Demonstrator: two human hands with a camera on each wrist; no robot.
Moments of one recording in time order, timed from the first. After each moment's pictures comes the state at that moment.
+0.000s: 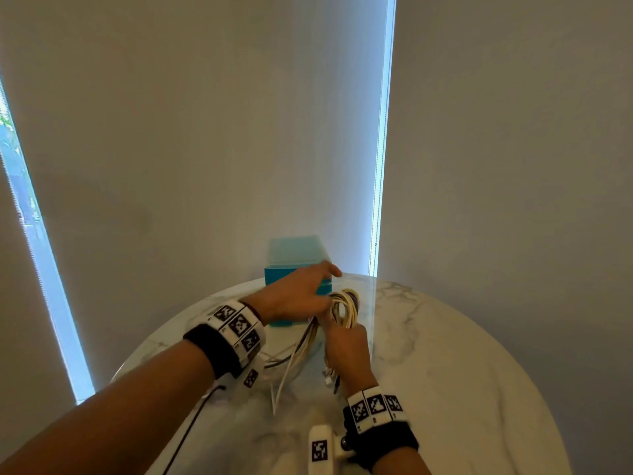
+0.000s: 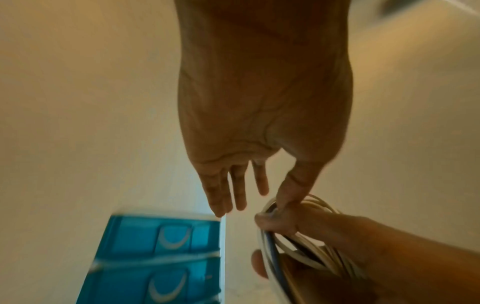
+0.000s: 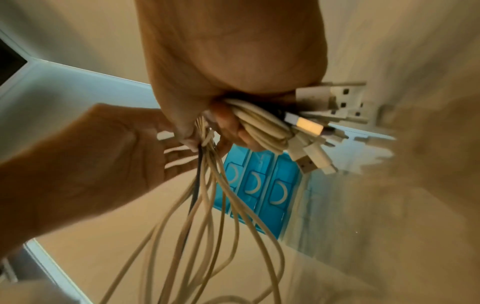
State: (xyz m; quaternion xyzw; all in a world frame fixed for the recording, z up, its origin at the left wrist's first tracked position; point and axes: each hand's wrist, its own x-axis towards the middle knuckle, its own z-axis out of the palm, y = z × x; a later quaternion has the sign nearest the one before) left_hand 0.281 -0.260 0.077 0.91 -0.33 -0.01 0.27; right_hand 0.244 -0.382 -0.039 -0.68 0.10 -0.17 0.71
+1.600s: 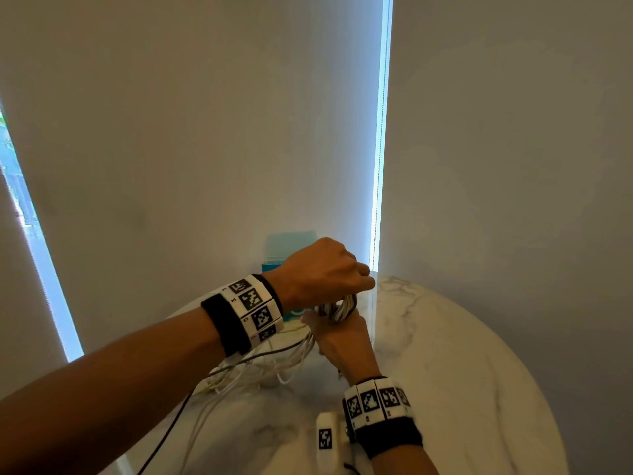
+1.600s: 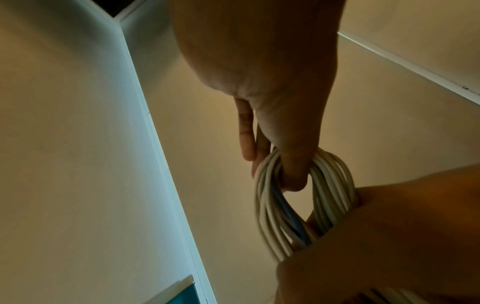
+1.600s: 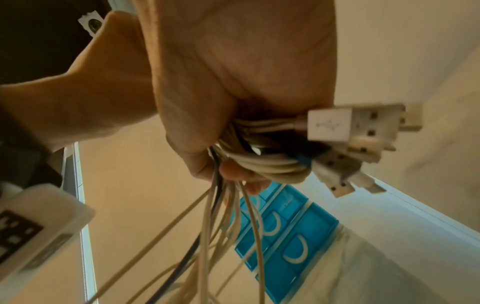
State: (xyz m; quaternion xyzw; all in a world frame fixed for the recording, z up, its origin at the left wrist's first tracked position) left_hand 0.240 -0.291 0.124 0.72 -0.56 0.31 -0.26; right_hand 0.239 -0.390 -0.023 -0.82 0.05 -0.16 0.54
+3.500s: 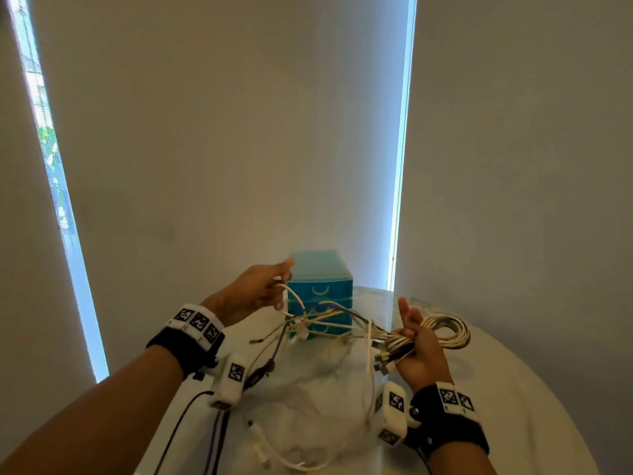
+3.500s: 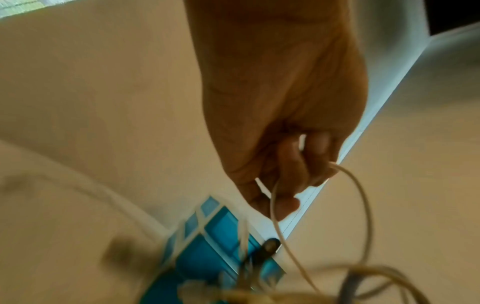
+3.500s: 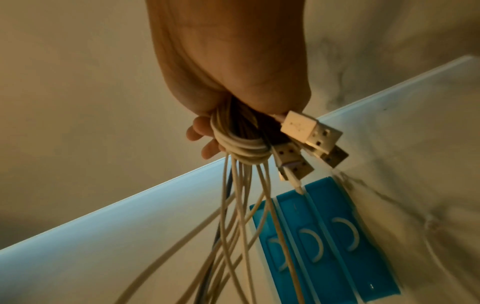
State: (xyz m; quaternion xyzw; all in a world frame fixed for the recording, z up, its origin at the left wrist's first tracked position) left_hand 0.303 -0.152 0.088 0.70 -0.24 -0.12 0.67; right_hand 0.245 -0.458 -0.012 -0.25 0.07 -0.11 0.96
